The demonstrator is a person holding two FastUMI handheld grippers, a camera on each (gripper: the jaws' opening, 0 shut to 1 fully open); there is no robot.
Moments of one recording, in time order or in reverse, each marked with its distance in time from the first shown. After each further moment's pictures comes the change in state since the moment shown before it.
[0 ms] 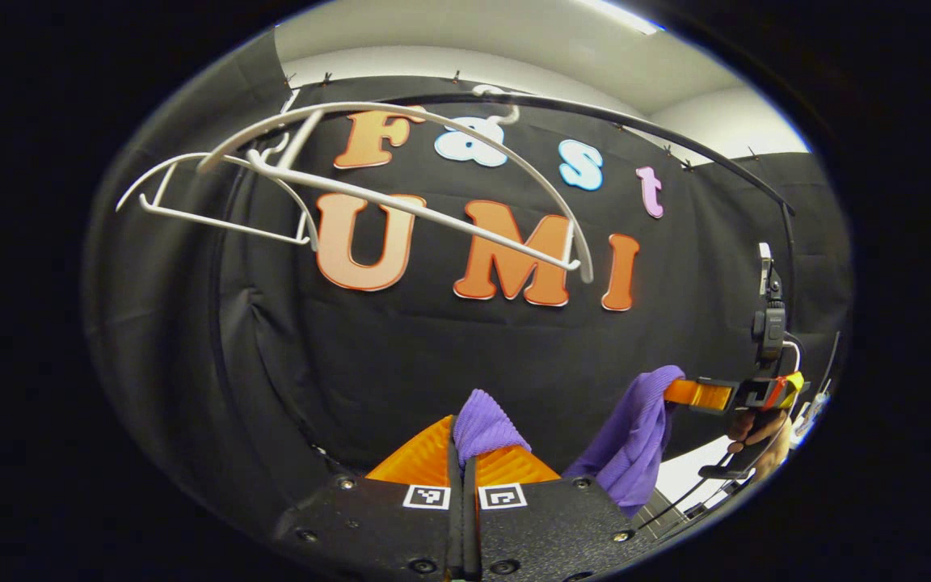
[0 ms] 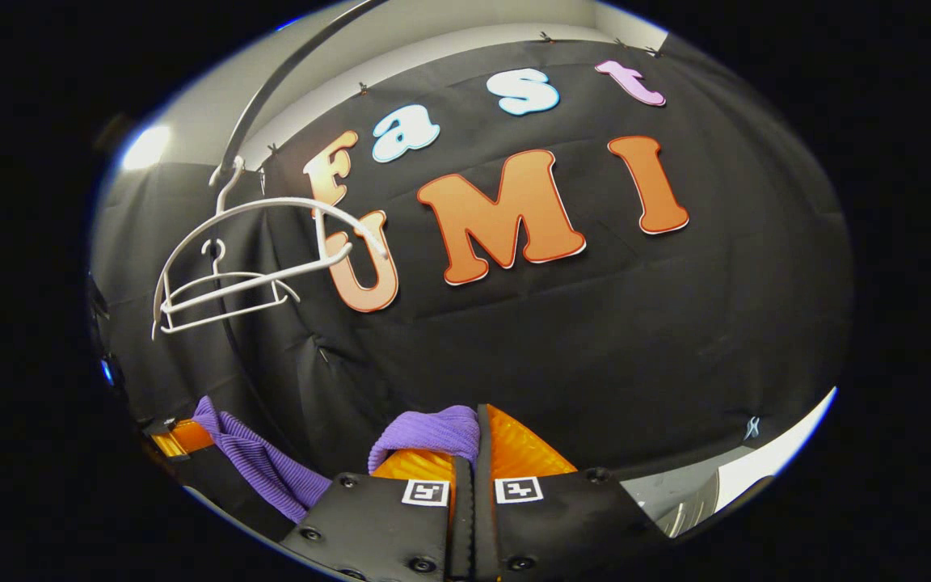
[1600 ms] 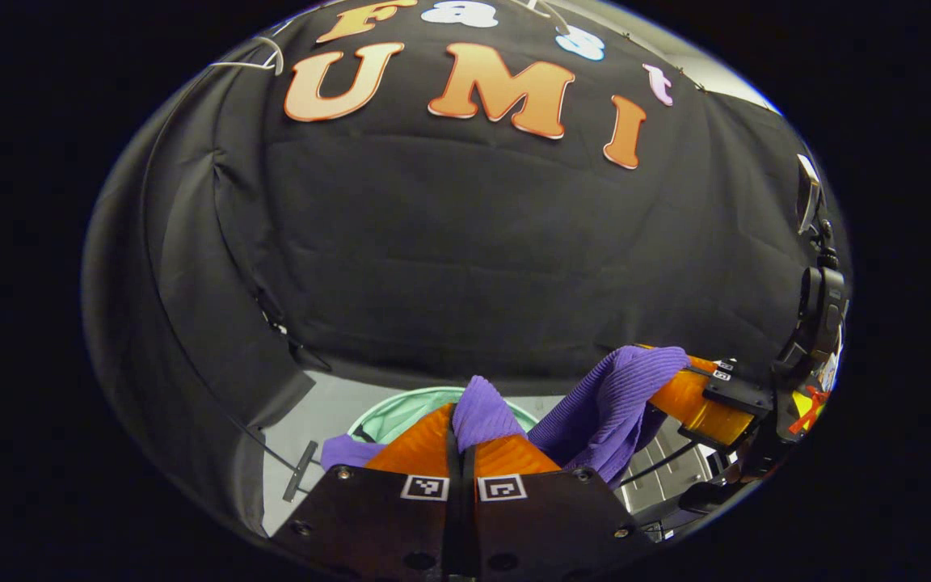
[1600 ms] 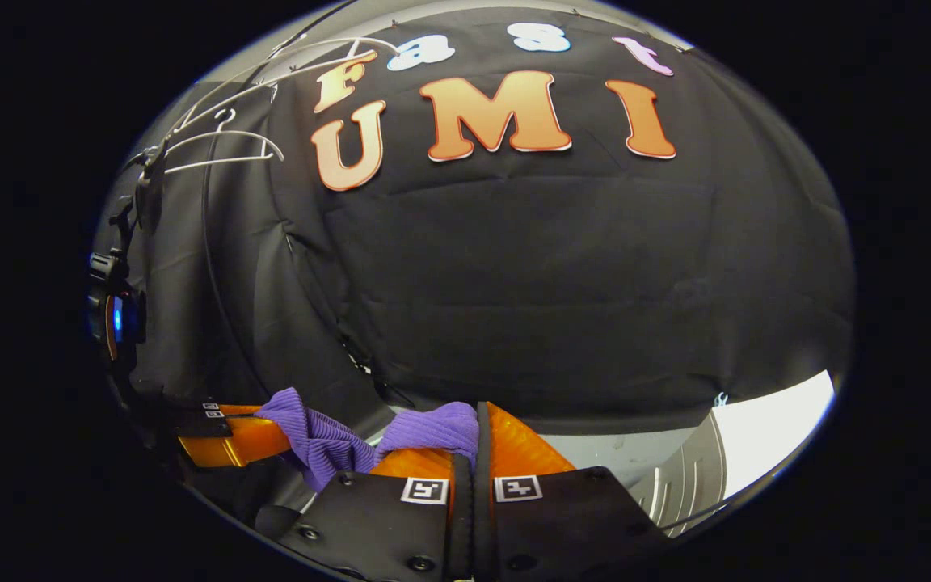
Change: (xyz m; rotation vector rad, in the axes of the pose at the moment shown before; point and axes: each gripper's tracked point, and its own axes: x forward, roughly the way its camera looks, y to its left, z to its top) left arm 0.048 -0.034 -0.290 -0.033 0.461 0.031; right arm 0.008 -0.067 -0.245 -0.126 0.240 -0.107
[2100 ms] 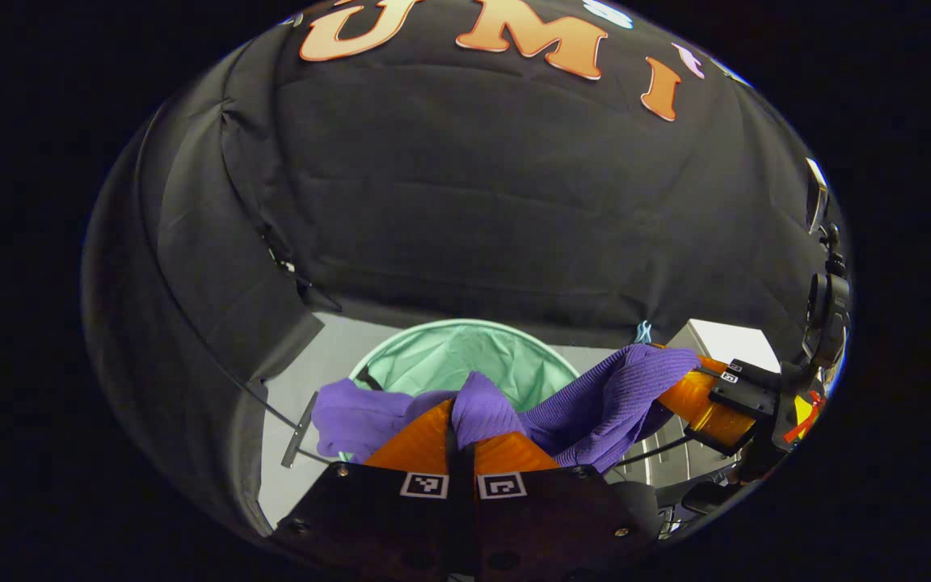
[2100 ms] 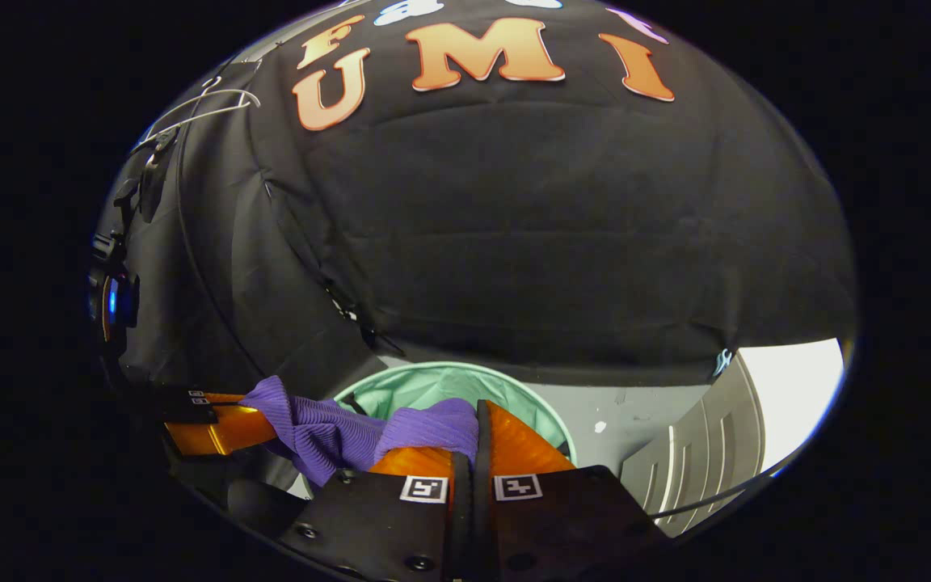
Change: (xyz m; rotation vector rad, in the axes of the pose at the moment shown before) left arm 0.050 0.022 -0.093 -0.063 0.225 0.029; right arm 0.051 -0.016 -0.116 0.022 0.206 -0.035
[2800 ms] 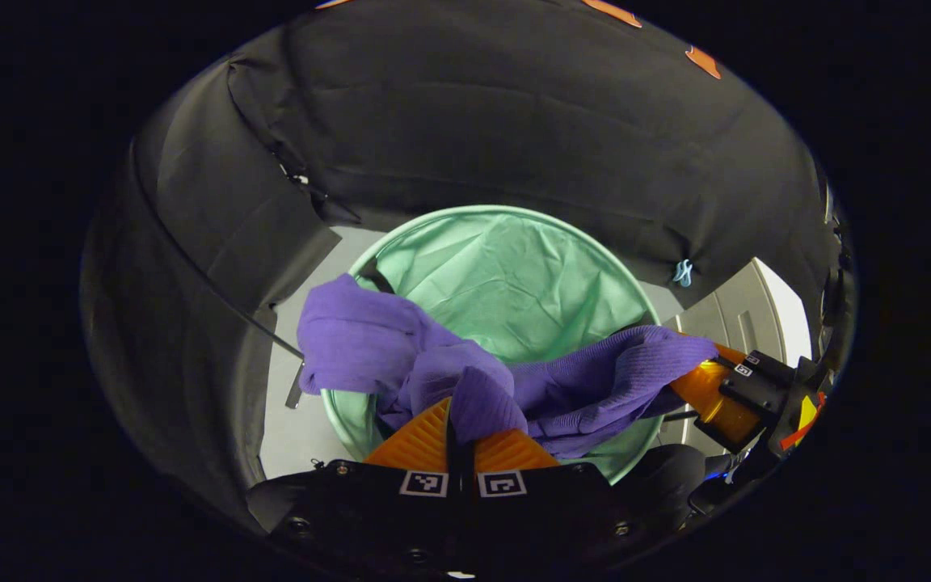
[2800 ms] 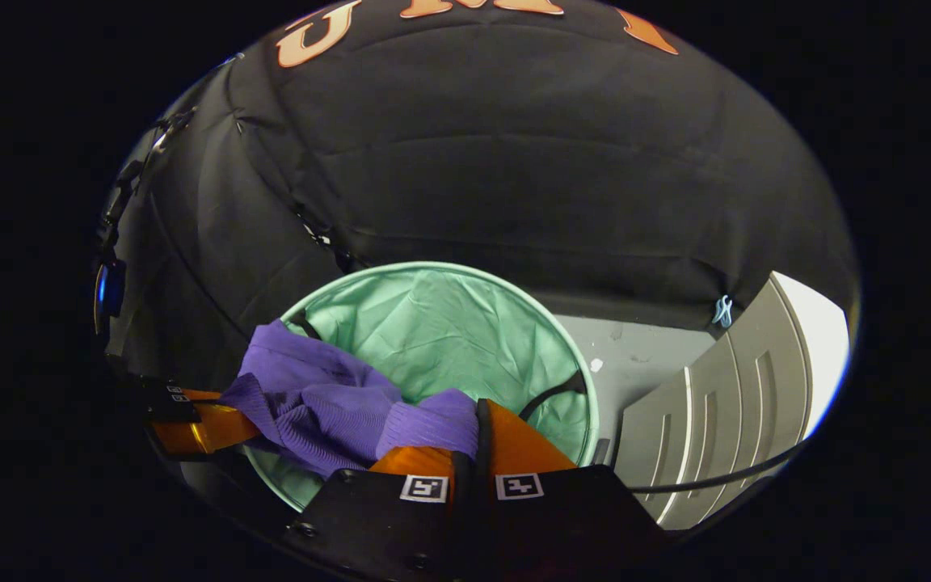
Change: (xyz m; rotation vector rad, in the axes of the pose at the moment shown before) left arm 0.037 0.025 -0.086 -0.029 0.282 0.110; right arm 0.063 -0.020 -0.105 0.000 0.244 -0.064
